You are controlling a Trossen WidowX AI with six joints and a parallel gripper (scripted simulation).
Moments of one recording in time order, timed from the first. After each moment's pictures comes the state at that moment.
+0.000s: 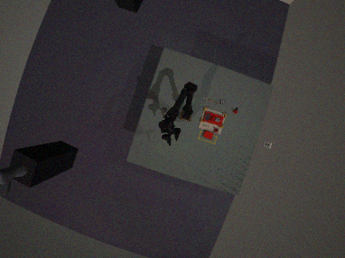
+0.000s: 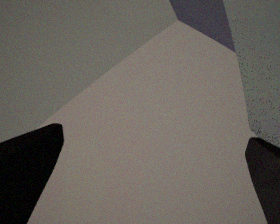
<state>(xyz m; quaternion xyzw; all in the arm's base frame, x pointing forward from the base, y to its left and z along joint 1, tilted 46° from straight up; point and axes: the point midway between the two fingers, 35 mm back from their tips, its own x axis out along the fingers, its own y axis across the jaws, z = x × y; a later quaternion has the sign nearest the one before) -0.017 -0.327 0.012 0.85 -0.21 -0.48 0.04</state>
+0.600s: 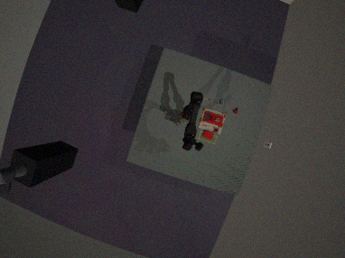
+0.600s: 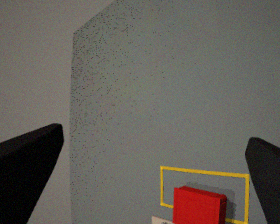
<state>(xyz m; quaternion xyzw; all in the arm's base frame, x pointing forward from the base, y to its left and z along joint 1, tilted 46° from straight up) 0.169 -0.274 -0.028 0.77 0.32 -0.37 0.42</state>
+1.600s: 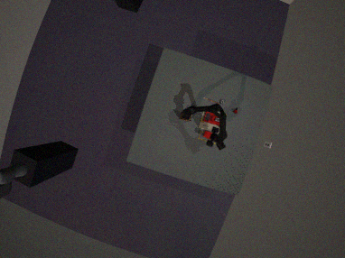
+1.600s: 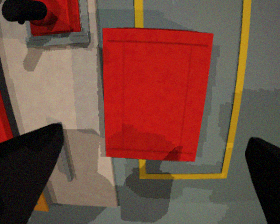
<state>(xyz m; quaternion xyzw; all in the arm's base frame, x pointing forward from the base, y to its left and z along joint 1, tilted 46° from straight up) 0.305 -0.036 -0.082 0.24 0.70 0.29 0.61</state>
